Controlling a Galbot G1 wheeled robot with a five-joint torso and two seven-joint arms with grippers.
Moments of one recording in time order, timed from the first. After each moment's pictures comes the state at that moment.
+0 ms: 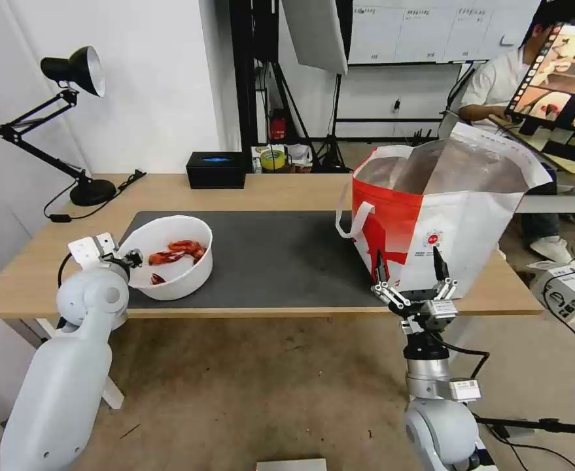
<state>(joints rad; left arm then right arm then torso) 0.89 -1.11 -0.55 -1.81 -0.95 0.73 -0.73 -1.43 1.34 0.41 2.00 0.12 0.53 0.13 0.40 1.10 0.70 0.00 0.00</state>
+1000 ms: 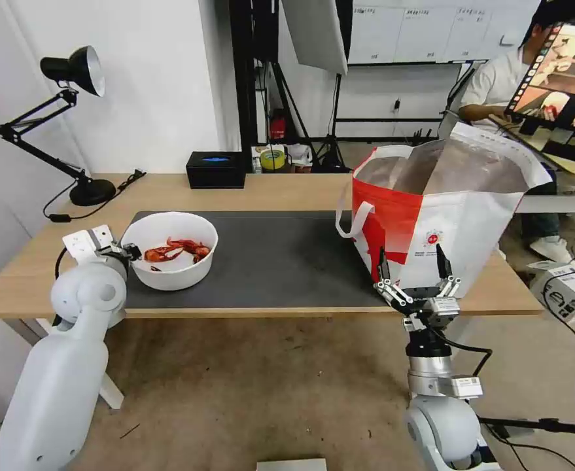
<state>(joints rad) 0.88 -1.11 -0.56 -1.90 -1.01 0.72 -0.77 -1.43 1.33 0.41 2.01 0.12 0.52 0.13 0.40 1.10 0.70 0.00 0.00</state>
